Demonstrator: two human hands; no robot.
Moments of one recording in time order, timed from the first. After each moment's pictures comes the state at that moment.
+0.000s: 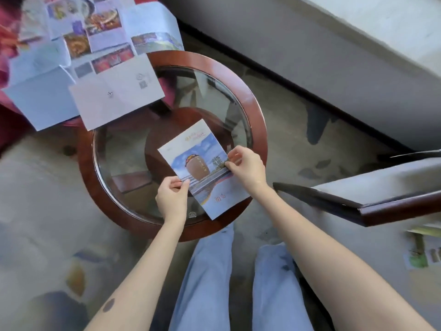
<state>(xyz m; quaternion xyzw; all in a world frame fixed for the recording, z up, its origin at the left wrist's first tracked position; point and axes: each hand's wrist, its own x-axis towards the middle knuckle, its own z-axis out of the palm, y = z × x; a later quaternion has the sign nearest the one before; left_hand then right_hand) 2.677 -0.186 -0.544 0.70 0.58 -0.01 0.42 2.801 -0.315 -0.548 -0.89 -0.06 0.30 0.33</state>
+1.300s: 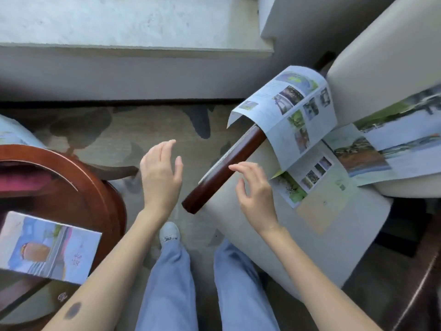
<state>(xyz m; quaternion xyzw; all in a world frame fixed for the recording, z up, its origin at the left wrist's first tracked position) 2.846 -0.500 -0.492 0.97 -0.02 0.00 0.26 2.783 -0.682 -0.465 -0.91 0.08 -0.01 0.42</state>
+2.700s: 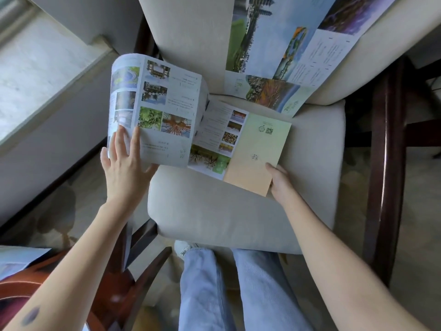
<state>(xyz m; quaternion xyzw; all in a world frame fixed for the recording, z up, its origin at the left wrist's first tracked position) 2.899 -0.710 -0.492 0.94 -0.32 -0.16 -0.01 2.669 -0.915 -0.615 -0.27 0.67 -0.03 0.69</state>
